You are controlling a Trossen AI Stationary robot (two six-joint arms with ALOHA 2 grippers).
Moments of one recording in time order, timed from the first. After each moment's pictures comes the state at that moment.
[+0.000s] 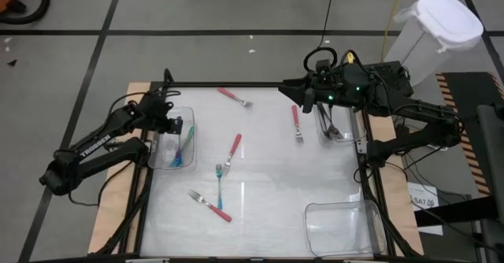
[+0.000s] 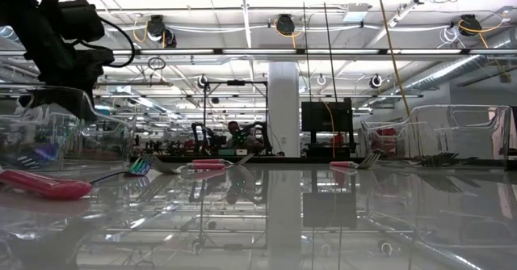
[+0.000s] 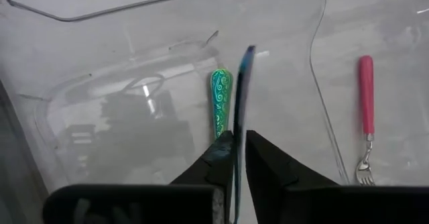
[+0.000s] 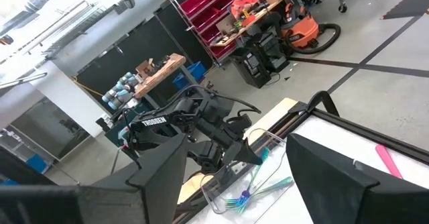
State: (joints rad) left arm 0.87 0.63 0.49 -0.88 0.23 -0.52; right arm -0.18 1.17 1.33 -0.26 0.08 0.64
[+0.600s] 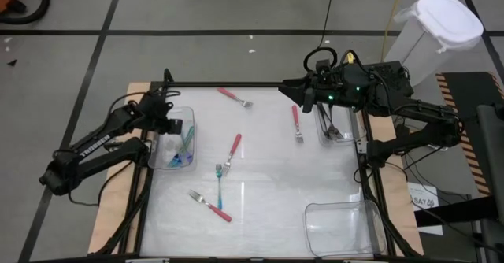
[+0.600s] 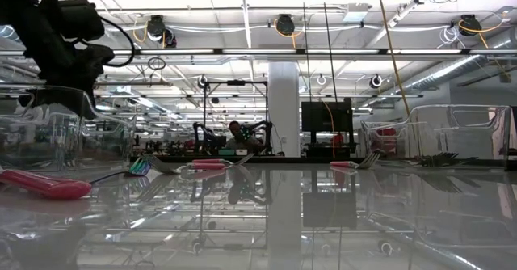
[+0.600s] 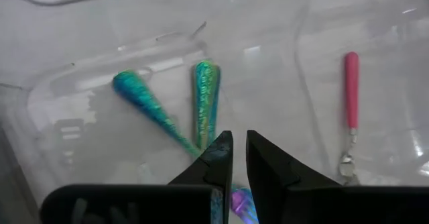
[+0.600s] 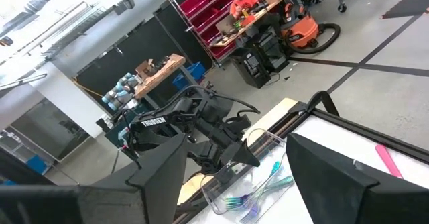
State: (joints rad) left arm 0.86 0.63 0.50 -0.89 0.27 -0.55; right arm -0.18 1.17 1.33 -0.26 0.09 0.65
